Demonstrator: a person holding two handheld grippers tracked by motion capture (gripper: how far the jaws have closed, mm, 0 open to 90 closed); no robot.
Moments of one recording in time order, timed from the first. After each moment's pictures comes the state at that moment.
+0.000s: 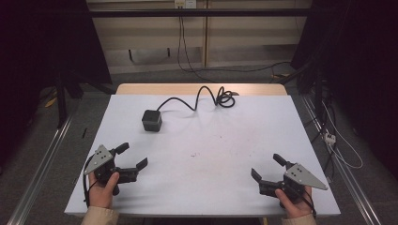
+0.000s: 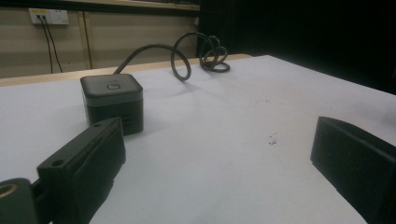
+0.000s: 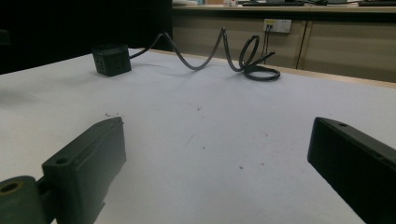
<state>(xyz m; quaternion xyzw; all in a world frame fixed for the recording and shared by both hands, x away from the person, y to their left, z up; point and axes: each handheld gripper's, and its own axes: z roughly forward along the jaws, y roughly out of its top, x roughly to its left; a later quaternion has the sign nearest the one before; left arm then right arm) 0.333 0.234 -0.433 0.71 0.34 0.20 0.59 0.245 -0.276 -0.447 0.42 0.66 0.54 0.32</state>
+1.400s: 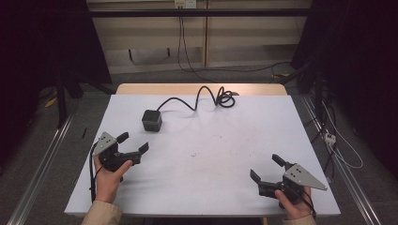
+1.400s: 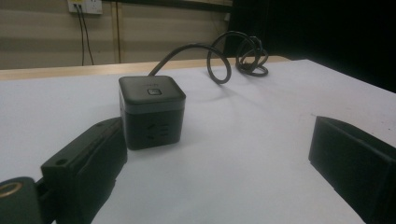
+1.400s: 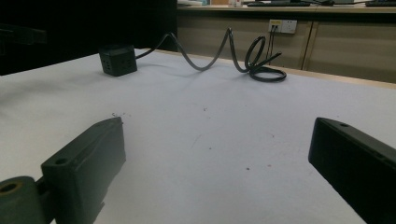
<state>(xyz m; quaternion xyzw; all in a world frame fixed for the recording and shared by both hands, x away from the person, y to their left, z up) 0.374 0.230 -0.434 0.69 0.39 0.21 0.57 0.244 -0.274 -0.446 0.42 0.66 0.54 0.32</state>
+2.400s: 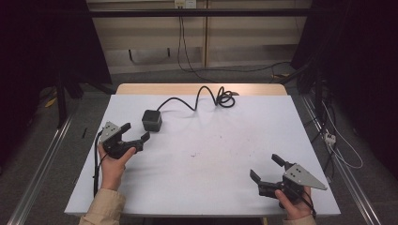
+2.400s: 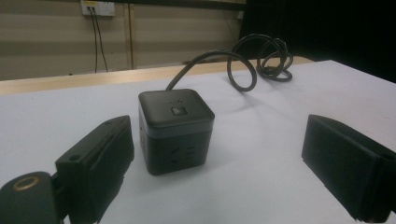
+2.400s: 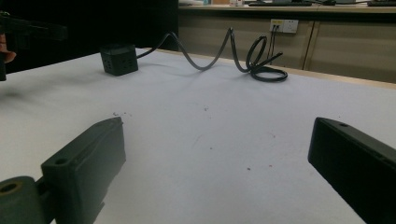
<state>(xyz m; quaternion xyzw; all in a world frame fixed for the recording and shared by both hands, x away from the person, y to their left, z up) 0.409 0.224 -0.434 0.69 0.40 0.23 0.56 0.244 -0.273 -0.446 0.42 0.66 0.54 0.31</state>
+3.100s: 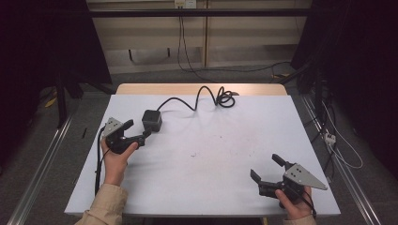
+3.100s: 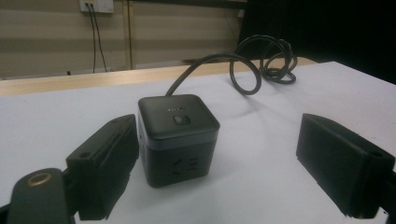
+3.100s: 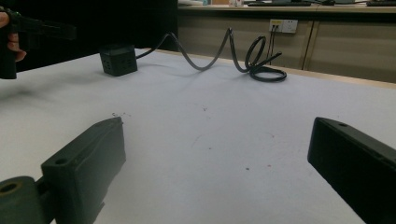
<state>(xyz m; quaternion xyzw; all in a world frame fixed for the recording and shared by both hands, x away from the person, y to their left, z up) 0.424 0.218 -0.432 0.69 0.40 0.23 0.55 0.244 -0.274 -0.446 0.42 0.66 0.54 0.31</state>
